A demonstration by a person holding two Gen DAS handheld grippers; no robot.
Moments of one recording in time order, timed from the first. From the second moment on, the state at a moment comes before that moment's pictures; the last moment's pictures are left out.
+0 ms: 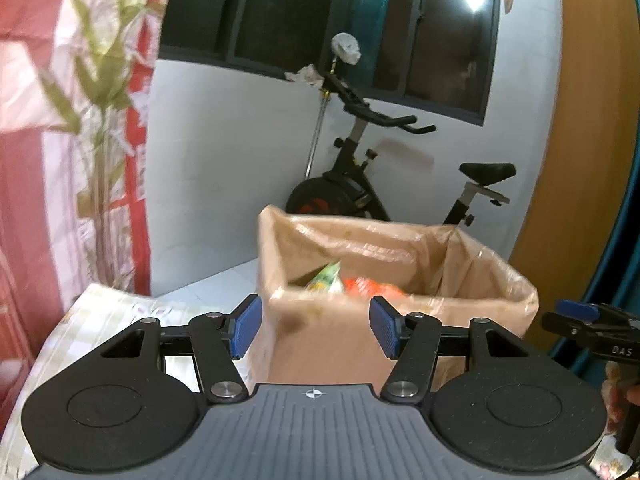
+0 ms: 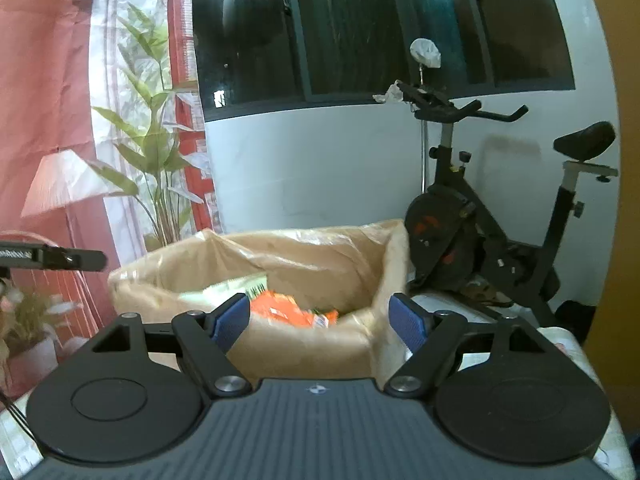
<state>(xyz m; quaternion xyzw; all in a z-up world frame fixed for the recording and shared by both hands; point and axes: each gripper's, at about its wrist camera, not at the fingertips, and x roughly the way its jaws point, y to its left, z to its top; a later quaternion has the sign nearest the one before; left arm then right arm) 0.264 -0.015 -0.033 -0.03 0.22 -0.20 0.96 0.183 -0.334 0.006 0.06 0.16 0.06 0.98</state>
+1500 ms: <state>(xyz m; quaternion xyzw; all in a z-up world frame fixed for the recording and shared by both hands) 0.258 -0.020 -0.160 -0.03 0.37 -0.15 0.92 0.195 -0.305 -0.170 0.03 0.34 0.01 0.94</state>
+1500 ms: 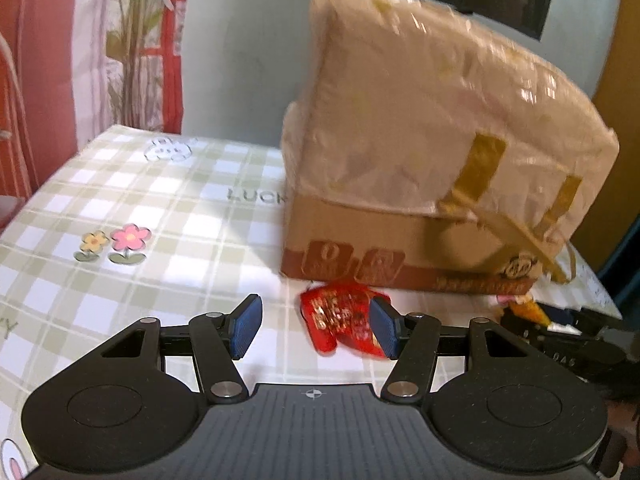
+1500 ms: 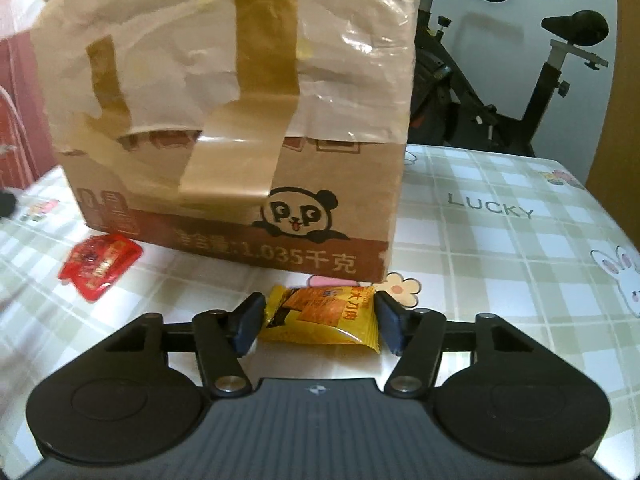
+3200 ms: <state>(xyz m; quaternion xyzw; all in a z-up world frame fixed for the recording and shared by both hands) 0.295 -0.081 -0.217 0.07 0.38 -0.13 0.92 0.192 -0.307 -0.169 0.07 0.32 0.06 0.94</state>
